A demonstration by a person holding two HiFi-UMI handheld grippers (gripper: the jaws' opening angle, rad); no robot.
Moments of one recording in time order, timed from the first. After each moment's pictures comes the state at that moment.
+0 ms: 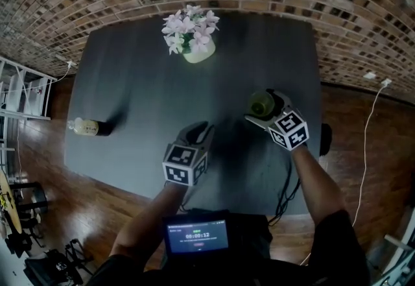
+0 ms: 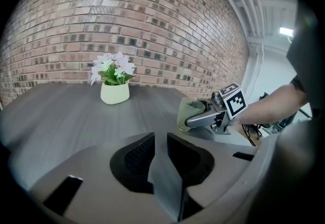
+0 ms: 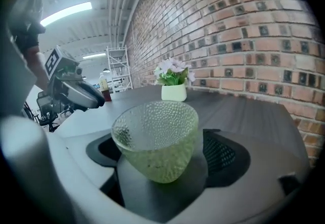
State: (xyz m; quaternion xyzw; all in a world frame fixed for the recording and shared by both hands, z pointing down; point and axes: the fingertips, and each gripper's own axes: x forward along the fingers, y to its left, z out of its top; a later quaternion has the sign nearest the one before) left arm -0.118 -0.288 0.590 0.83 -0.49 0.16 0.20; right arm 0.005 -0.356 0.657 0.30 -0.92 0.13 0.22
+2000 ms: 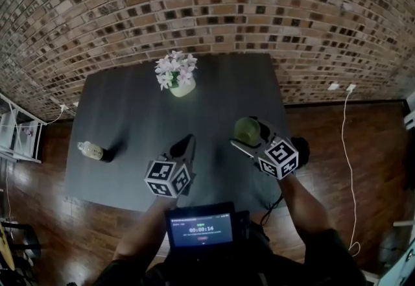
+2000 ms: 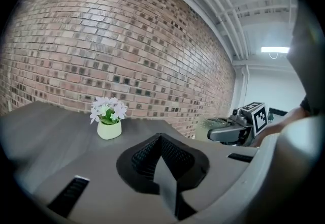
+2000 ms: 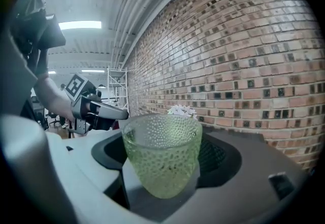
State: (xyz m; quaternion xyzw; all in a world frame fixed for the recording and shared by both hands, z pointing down) left arm -0.128 -0.242 0.452 0.87 -0.47 0.02 0.14; right arm 0.010 -0.242 0.483 0.35 -0.93 0.08 0.11
